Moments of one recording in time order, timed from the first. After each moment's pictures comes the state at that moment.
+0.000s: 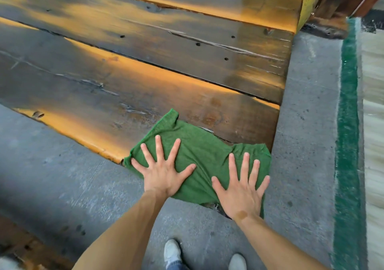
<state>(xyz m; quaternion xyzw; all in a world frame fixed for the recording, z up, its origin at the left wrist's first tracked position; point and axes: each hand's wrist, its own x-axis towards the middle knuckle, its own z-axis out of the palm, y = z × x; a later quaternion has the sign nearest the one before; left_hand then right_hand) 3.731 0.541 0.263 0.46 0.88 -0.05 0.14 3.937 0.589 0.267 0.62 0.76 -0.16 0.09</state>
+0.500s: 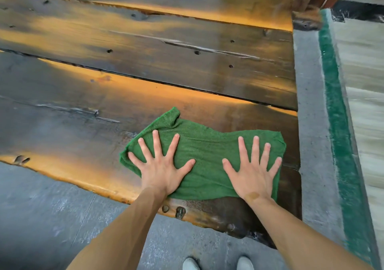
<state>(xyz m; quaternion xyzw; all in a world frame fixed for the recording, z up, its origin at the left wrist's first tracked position) 3.613 0.605 0.261 0.54 0.83 -0.06 0.11 3.845 0.664 0.267 0.68 0.72 -0.13 0.09</state>
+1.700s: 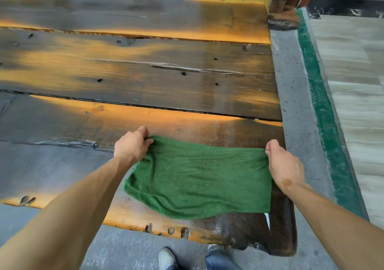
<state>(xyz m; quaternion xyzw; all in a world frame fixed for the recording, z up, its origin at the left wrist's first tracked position) 3.501 0.715 0.335 0.57 0.80 0.00 0.18 3.913 0.731 0.331 0.70 0.69 -0.15 0.04</state>
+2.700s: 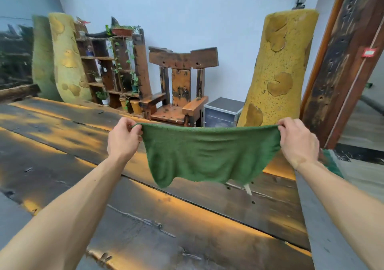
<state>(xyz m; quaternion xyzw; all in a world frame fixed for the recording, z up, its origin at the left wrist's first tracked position) 3.376 0.626 0.740 0.35 0.77 0.53 -0.01 3.772 0.809 0.738 0.53 0.75 0.07 -0.39</state>
